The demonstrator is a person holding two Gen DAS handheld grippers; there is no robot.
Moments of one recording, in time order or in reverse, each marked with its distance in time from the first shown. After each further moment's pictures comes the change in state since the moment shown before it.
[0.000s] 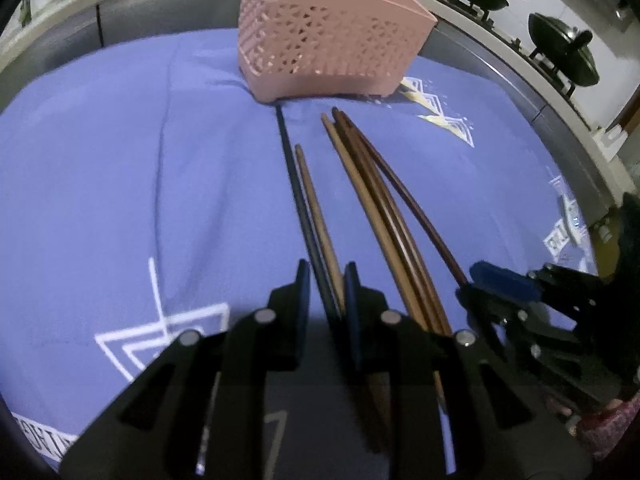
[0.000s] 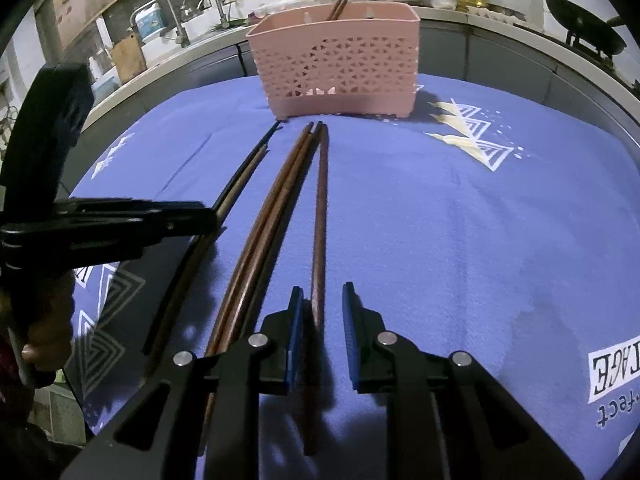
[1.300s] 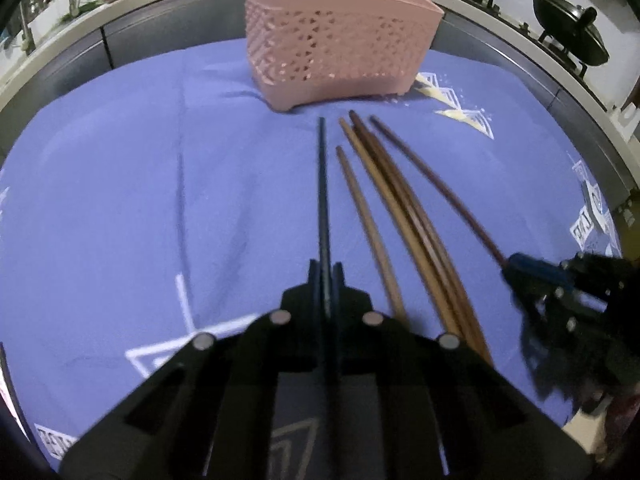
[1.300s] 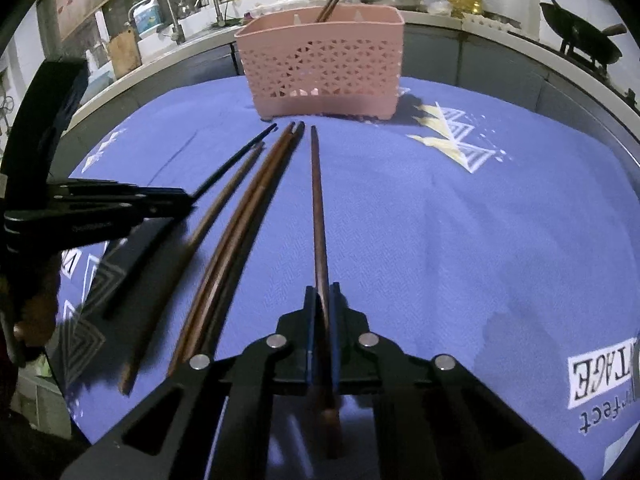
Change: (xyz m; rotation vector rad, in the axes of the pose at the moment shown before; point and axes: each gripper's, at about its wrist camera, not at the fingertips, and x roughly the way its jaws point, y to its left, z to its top) left arm -0.005 0.004 -0.002 0.060 0.005 0.090; right arm -0.005 -0.013 -0.007 -0.027 -0.003 -0.048
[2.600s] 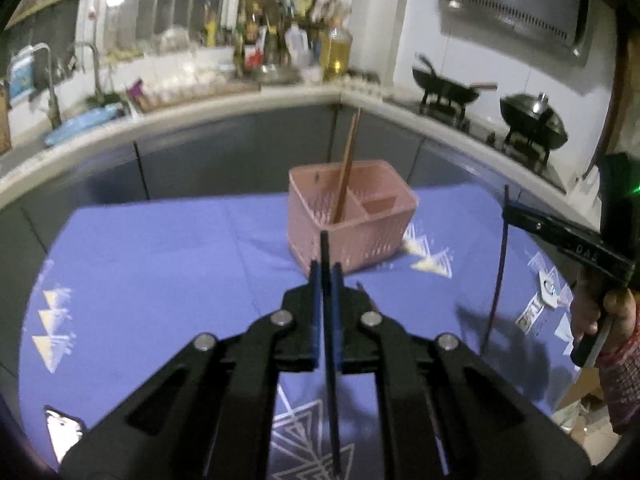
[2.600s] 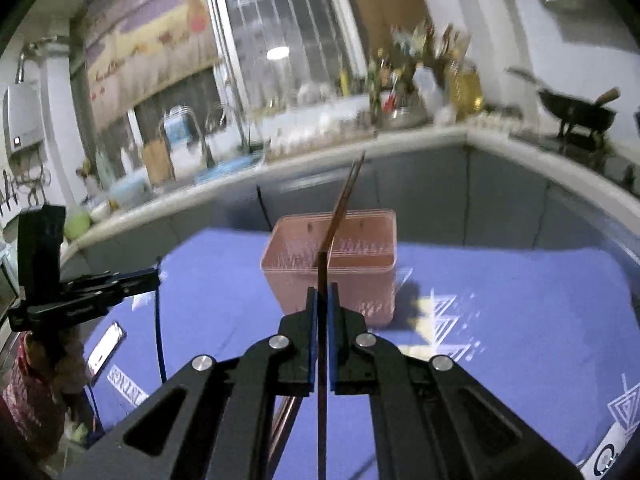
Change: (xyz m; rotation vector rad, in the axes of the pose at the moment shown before) left arm -0.150 0.043 0.053 0.017 -0.402 -0.038; right arm -0.109 -0.027 0.117 0.043 -0.413 0.129
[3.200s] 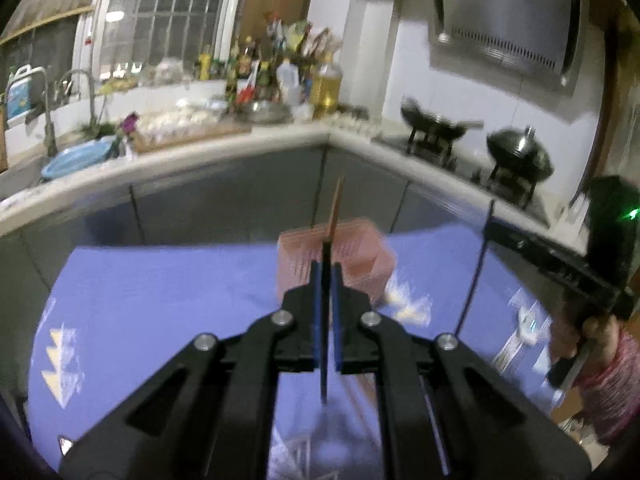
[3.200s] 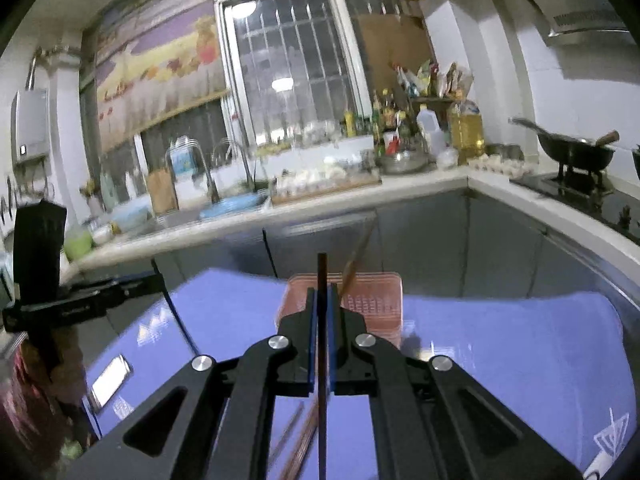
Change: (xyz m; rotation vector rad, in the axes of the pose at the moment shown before) left arm -0.026 -0.006 0.066 -0.008 -0.107 -0.054; right arm -0.008 0.014 0.061 -0.015 -0.119 0.010
